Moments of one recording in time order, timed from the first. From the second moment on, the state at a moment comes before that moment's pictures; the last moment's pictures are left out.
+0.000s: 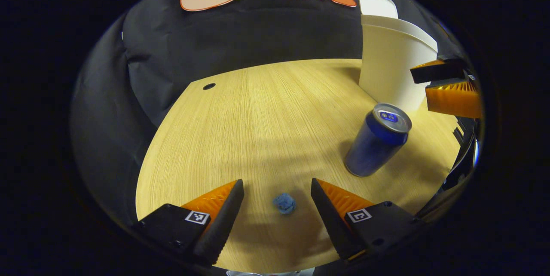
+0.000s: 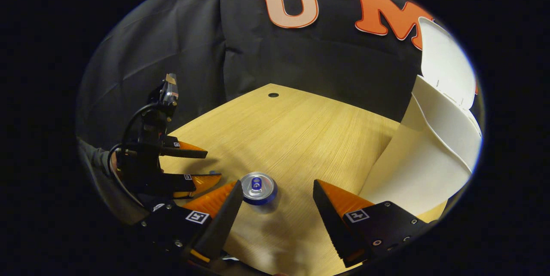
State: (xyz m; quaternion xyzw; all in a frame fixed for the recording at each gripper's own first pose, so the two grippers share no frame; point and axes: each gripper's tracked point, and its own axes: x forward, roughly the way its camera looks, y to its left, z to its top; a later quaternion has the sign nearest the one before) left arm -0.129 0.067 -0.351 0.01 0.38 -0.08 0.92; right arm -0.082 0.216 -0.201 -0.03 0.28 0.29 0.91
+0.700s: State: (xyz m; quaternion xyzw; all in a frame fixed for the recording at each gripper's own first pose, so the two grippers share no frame) left arm -0.122 0.079 -0.337 0.00 0.41 -0.08 0.91; right arm -0.085 0.248 -0.242 -0.06 0.32 0.32 0.89
